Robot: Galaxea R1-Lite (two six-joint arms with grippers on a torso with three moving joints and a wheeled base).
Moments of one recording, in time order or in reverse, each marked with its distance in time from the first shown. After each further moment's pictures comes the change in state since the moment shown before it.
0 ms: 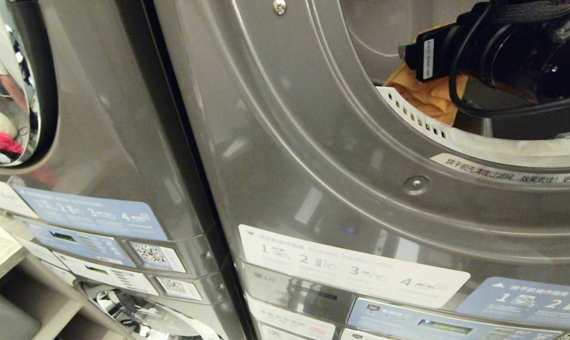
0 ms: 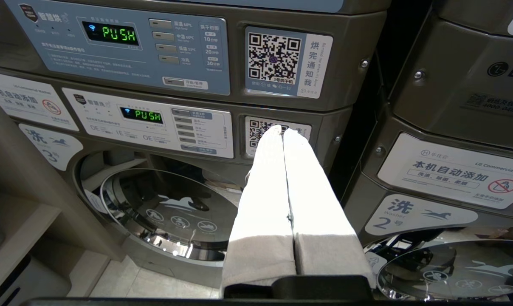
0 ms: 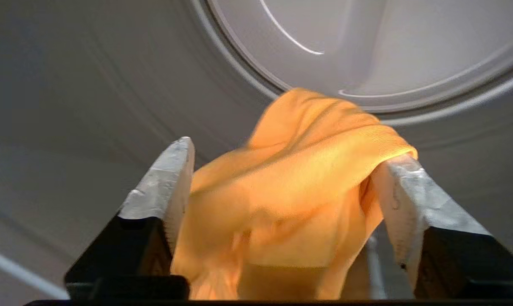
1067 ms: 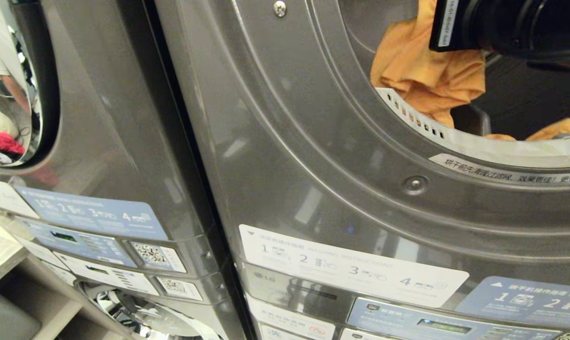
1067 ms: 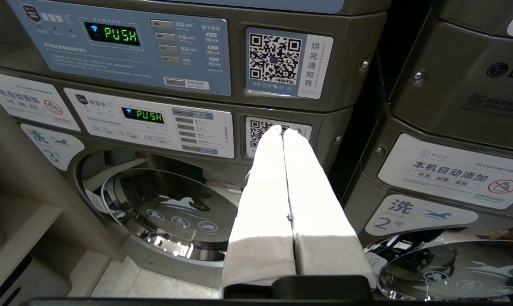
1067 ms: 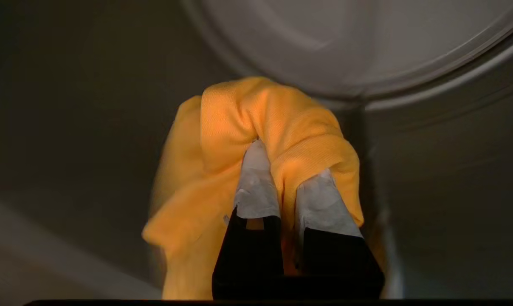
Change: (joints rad) left arm 0.000 0.000 0.000 0.000 0.000 0.000; right arm 0.081 -0.010 -0.144 0.176 -0.105 0.189
